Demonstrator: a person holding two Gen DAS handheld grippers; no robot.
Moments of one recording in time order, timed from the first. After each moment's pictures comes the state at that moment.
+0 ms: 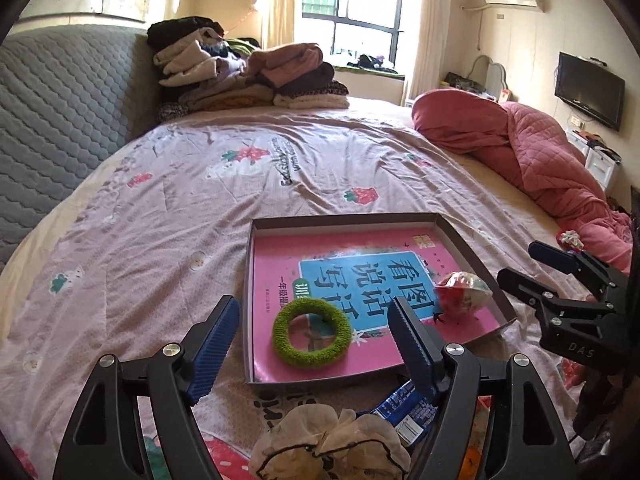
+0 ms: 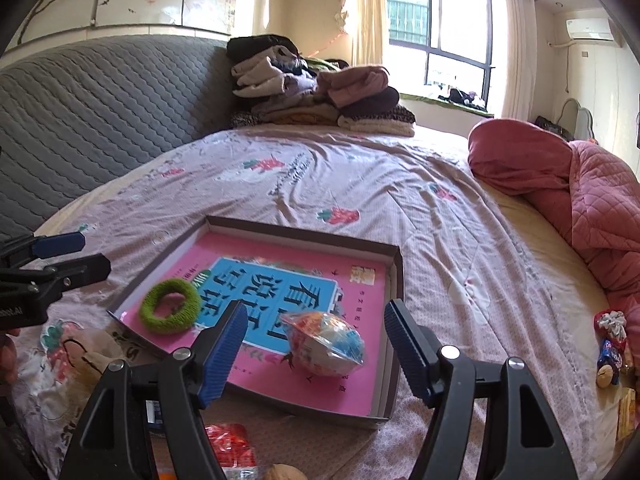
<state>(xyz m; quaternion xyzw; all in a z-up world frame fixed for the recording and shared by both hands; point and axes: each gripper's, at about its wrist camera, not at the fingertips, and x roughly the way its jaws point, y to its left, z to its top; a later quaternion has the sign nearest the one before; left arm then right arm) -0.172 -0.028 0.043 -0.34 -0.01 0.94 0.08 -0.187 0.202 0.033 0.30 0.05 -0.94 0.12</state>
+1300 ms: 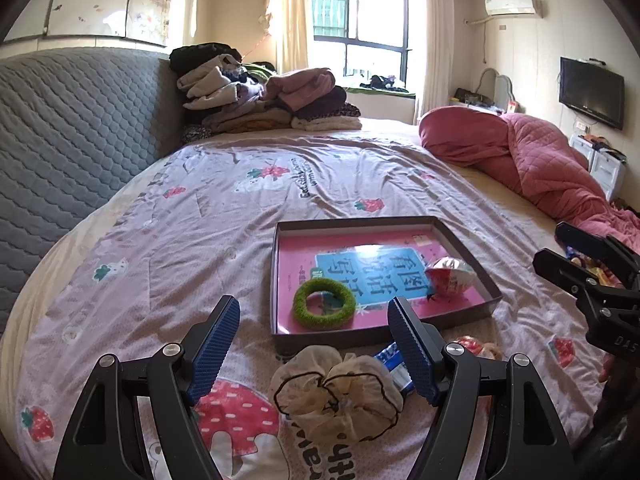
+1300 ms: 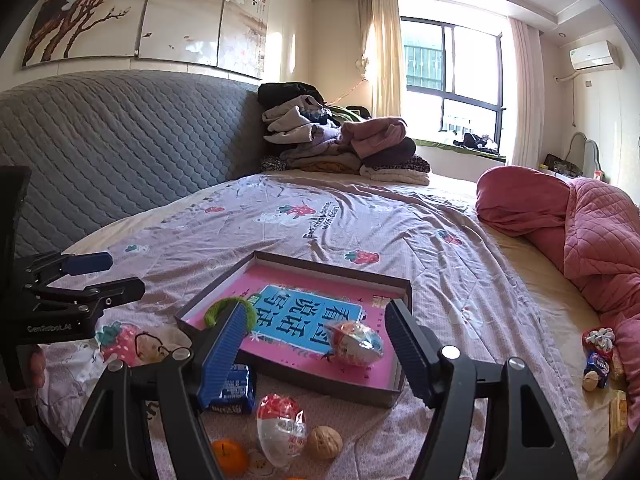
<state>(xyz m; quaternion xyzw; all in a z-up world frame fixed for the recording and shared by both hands) -0.089 -0.031 0.061 -0.30 0.00 0.95 0.04 -0.101 0.200 0.067 0.22 0.05 -0.96 0.16</state>
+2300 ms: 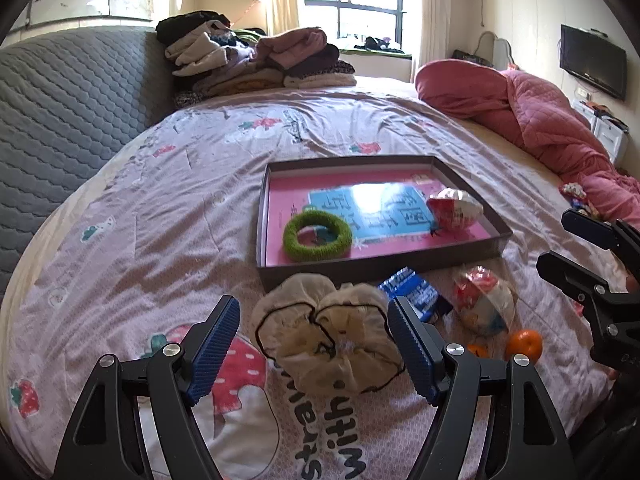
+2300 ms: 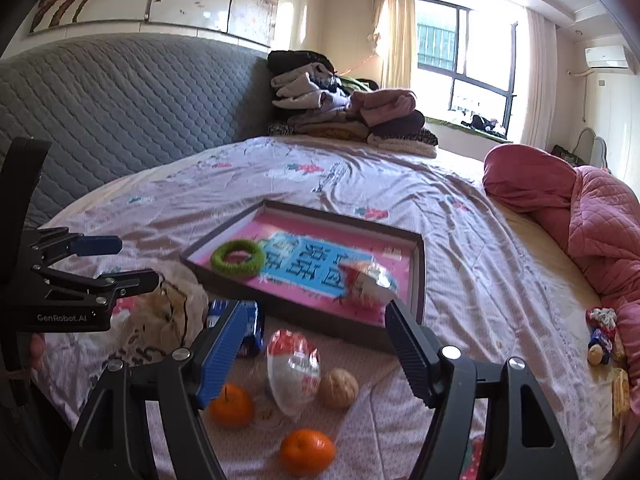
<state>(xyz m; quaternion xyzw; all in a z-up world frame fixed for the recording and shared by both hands) -0.084 -0.017 0.009 -0.37 0.03 0.93 0.05 -0.080 0.188 0.024 0.28 0.09 -0.94 0.16</state>
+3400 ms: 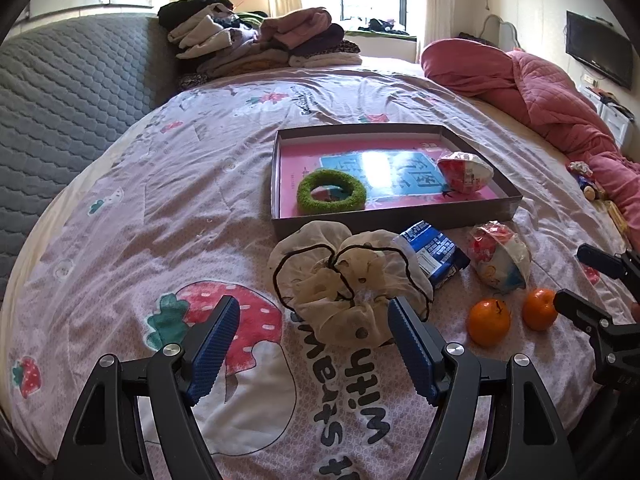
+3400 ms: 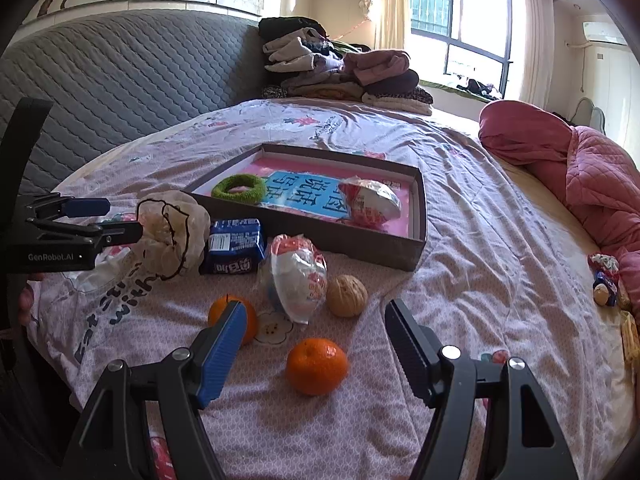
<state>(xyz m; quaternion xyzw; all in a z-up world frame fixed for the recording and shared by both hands) -0.068 -0.030 -0.012 -0.40 0.03 0.92 0.04 -0.050 0.200 -0.018 0.34 0.07 -0.93 0.15</state>
